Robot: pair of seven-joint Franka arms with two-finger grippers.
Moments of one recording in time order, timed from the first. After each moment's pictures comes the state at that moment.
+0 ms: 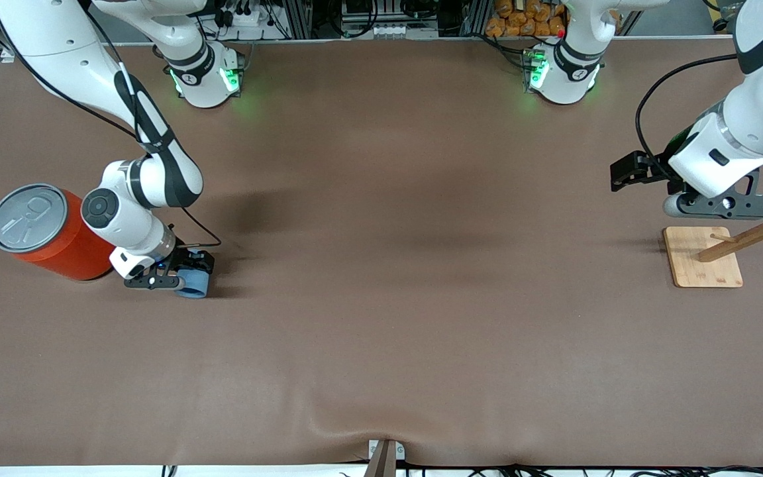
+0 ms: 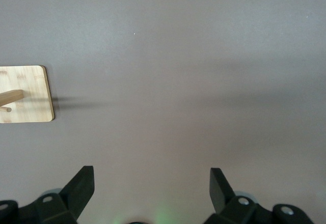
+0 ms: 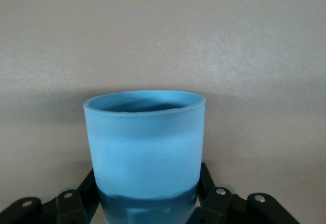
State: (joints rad) left arm -0.07 0.10 -0.12 -1.52 -0.04 1.52 -0.14; right arm 0.04 0.43 0.05 -2.16 0.06 2.64 0.03
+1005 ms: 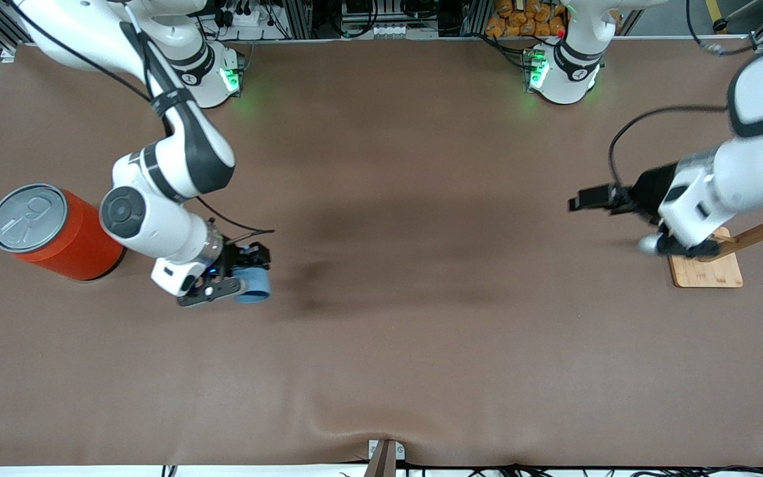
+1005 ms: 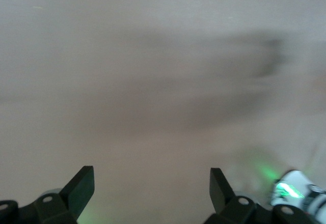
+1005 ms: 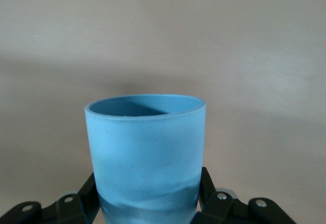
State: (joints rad) left arm -0.02 0.26 -0.12 -1.53 -0.44 1.60 -0.12; right arm 0.05 0.43 0.35 -1.71 0.06 2.16 0.07
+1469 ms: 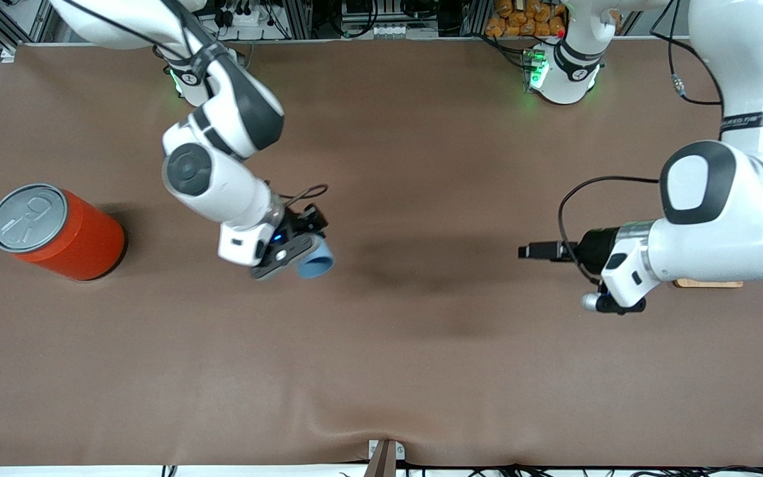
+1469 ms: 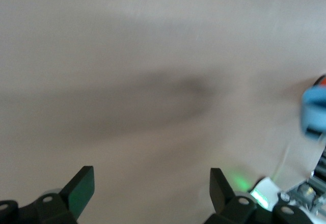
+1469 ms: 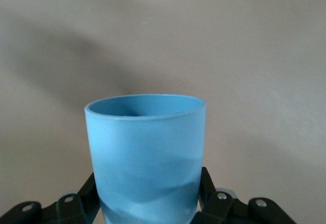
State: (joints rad) left arm -0.09 0.48 -0.13 -1.40 -0.53 1.76 -0.10; right arm 0.10 0.43 0.50 -1.65 0.02 2.12 -0.01
